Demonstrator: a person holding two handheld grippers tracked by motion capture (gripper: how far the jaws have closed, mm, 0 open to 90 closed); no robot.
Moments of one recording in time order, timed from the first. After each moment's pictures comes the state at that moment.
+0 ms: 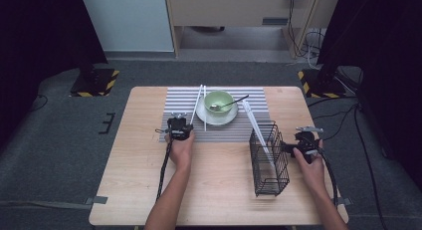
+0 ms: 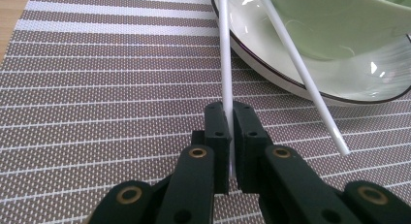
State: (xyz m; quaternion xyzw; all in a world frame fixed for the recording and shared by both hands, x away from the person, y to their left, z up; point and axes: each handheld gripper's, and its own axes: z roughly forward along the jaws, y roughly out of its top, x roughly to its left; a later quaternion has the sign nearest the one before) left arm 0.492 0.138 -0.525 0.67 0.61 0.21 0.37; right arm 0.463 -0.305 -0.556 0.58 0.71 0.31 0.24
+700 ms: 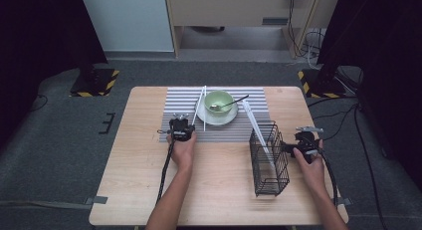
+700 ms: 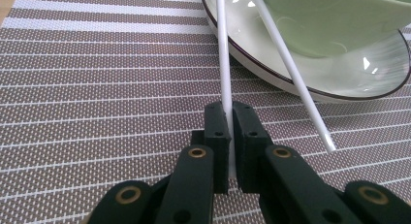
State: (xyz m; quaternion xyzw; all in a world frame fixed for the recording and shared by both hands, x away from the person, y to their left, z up) left arm 0.490 0.133 -0.527 0.67 0.60 0.21 0.38; right arm 0.463 -0.305 -0.556 0.58 0.71 0.31 0.24
